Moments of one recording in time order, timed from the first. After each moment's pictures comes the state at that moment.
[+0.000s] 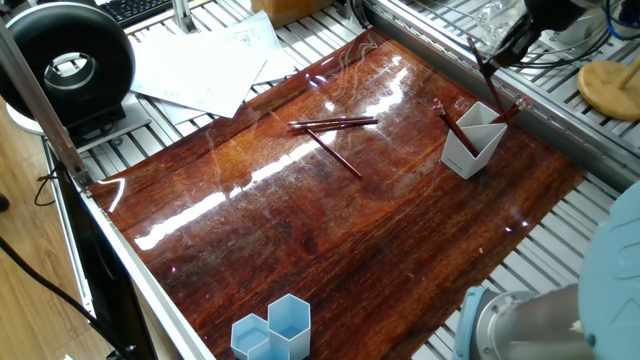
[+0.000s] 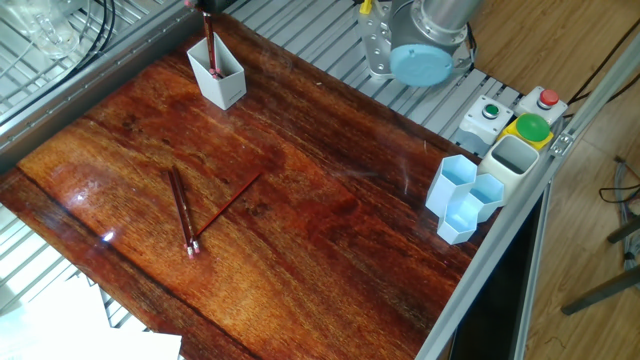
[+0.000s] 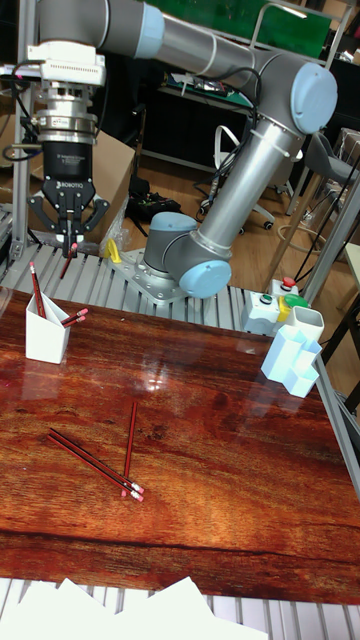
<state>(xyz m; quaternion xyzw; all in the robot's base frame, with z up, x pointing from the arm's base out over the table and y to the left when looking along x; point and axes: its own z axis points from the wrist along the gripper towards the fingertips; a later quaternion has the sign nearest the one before) 0.405 -0.184 0.232 -0.16 0.97 0.06 0.20</state>
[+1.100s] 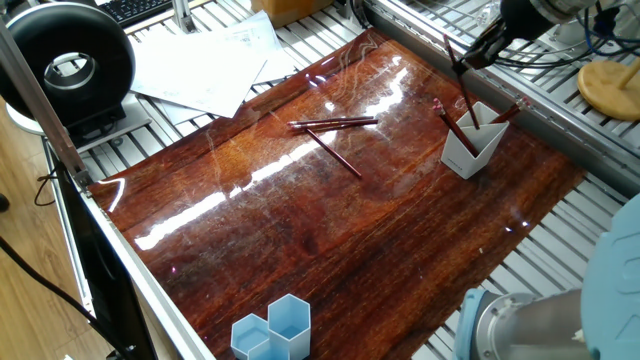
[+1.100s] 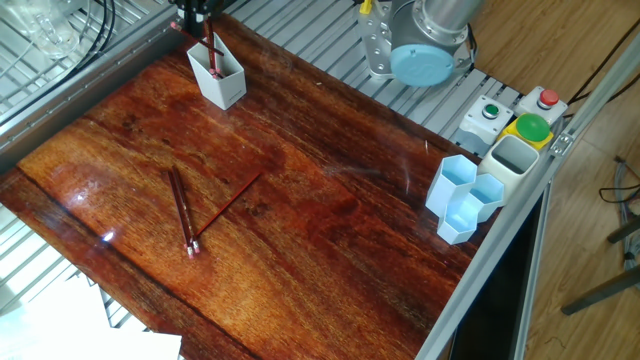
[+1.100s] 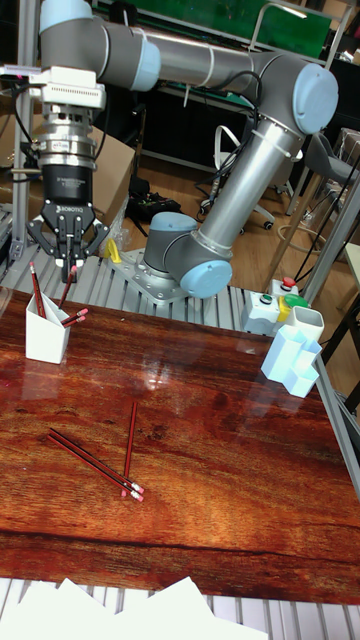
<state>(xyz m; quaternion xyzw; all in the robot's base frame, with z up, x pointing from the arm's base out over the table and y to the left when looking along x) 0.443 -0.175 0.208 -0.15 0.95 0.06 0.25</state>
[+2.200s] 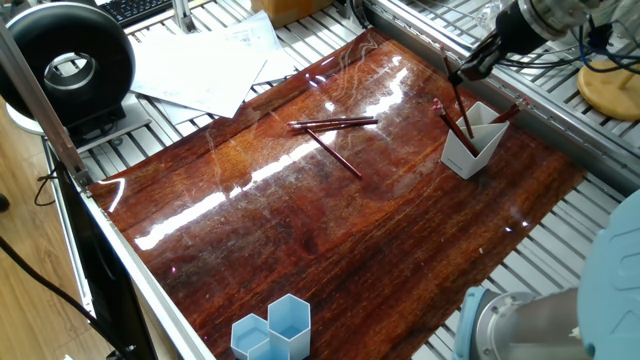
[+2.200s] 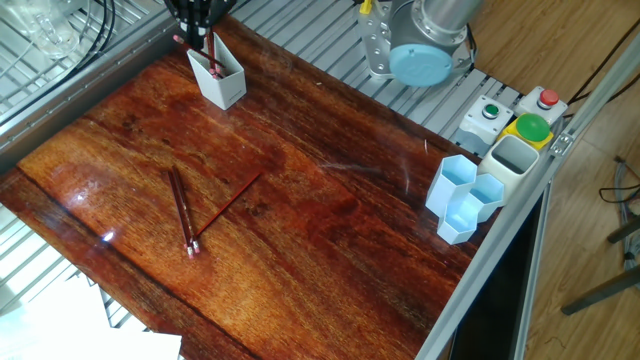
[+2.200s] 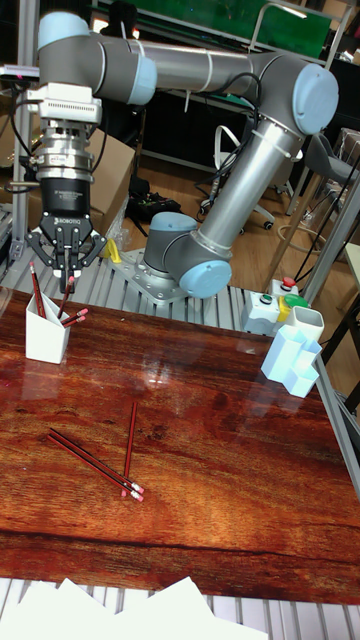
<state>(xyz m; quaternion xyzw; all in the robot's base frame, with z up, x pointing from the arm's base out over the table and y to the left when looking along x) 0.443 -0.179 0.183 -0.14 0.95 0.06 0.25</state>
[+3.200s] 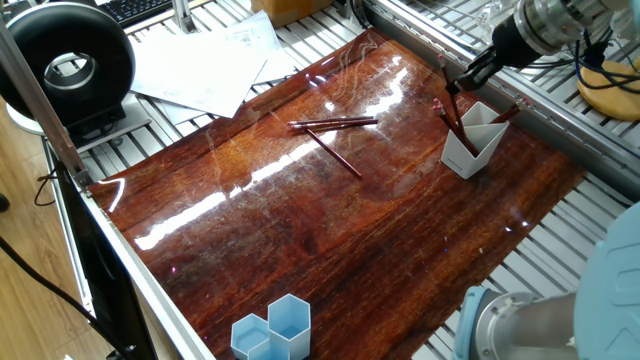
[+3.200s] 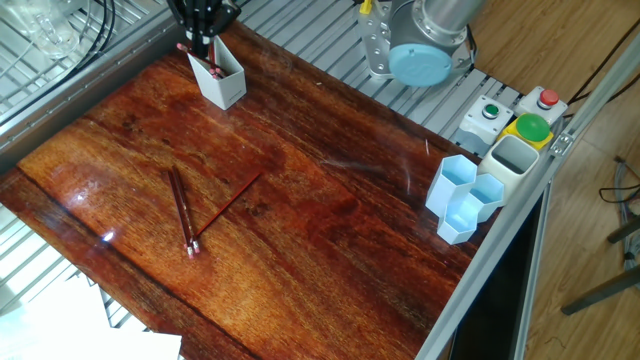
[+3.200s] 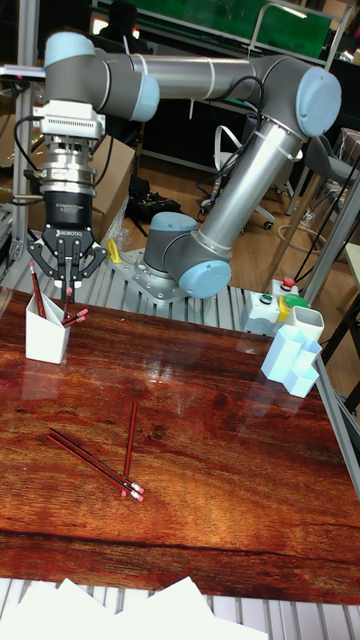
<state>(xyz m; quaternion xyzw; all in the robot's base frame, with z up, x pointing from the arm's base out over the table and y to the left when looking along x) 0.439 -0.174 0.165 -0.10 0.96 0.06 0.26</state>
